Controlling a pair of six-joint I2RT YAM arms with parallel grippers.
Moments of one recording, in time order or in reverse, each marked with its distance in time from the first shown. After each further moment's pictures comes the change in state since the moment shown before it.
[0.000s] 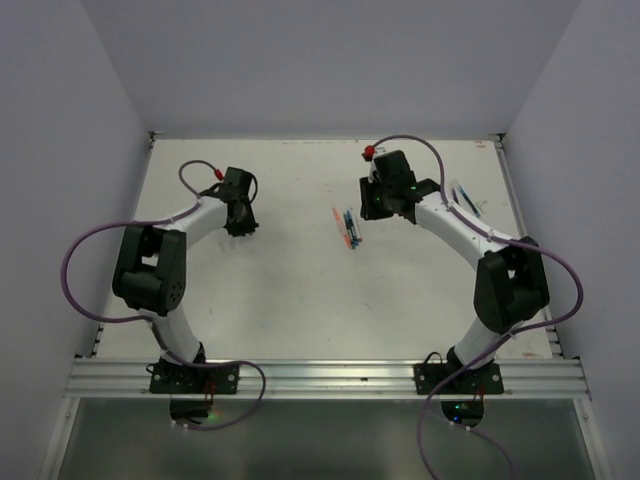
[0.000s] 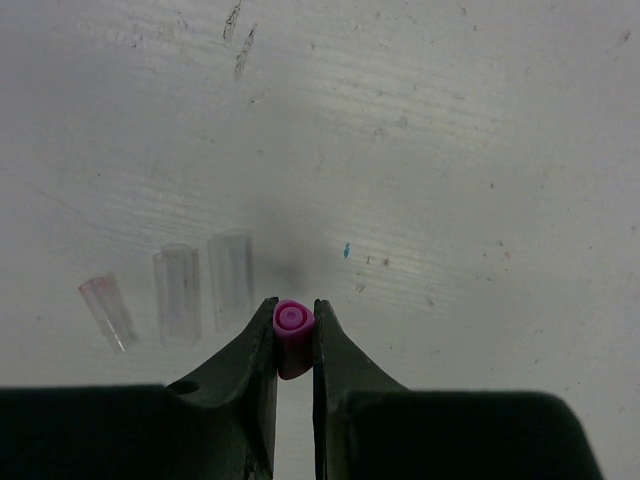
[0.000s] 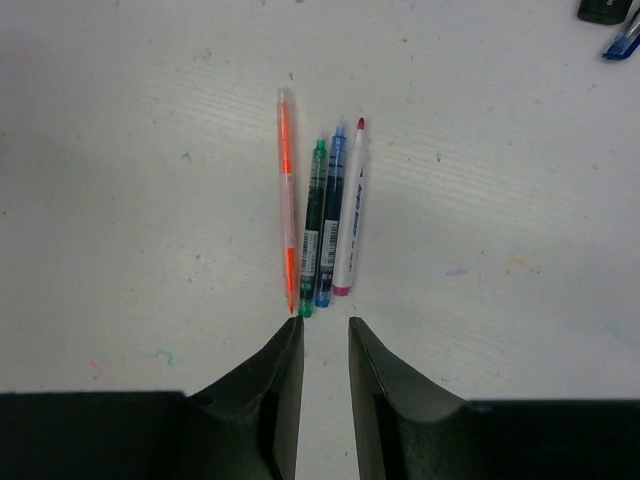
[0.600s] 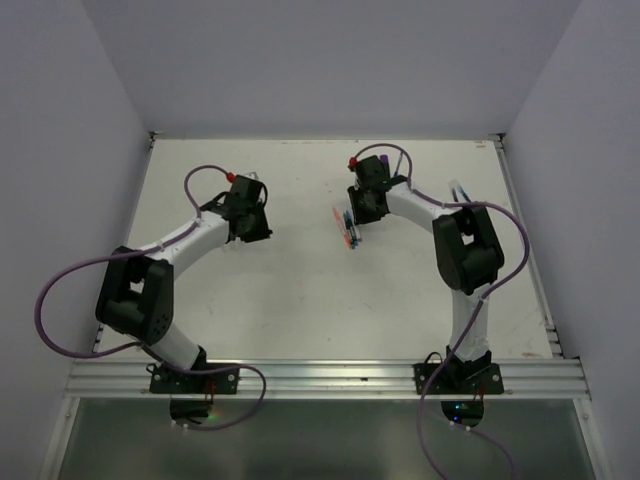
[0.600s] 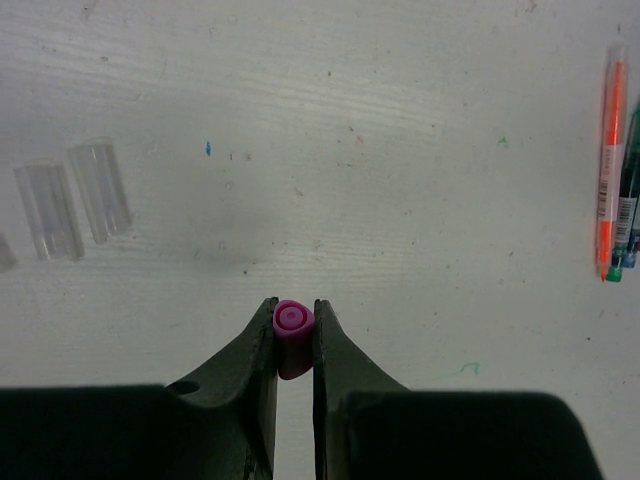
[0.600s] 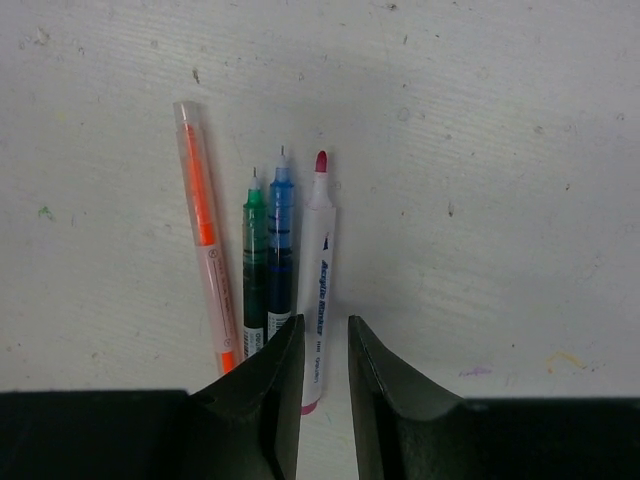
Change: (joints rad) left arm -0.112 -0.187 -0.095 0.024 0.087 -0.055; right arm 0.002 0.349 0.163 0.003 0.049 -0.005
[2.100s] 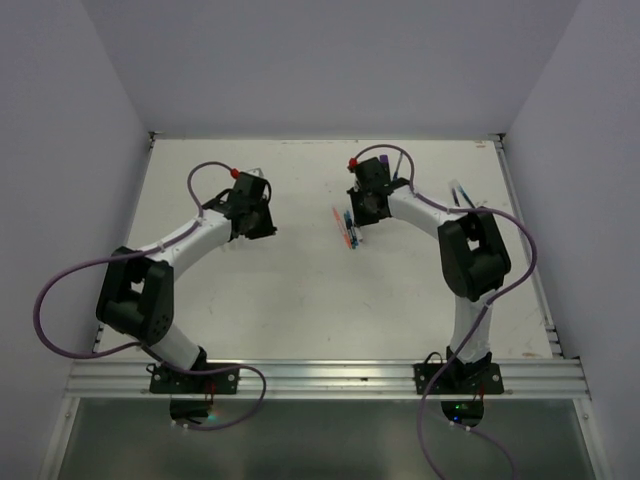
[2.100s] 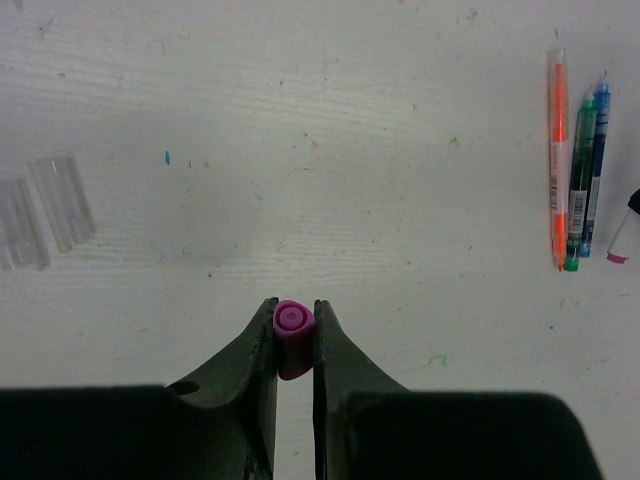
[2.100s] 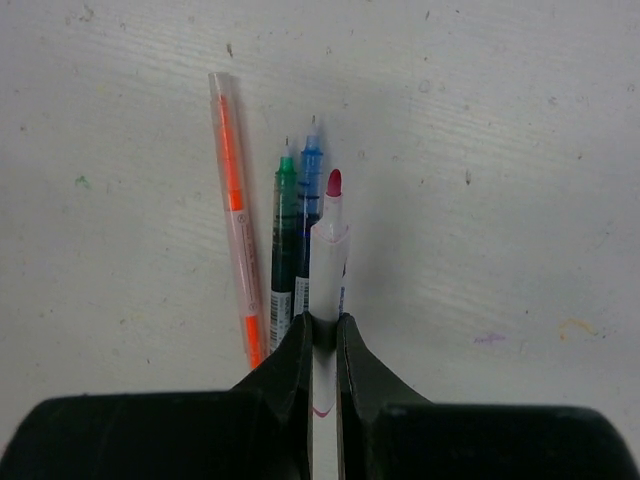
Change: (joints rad) left arm -0.027 0.006 0.036 -0.002 0.007 -0.011; right arm 0.020 -0.079 -0.060 0.006 -0.001 0.019
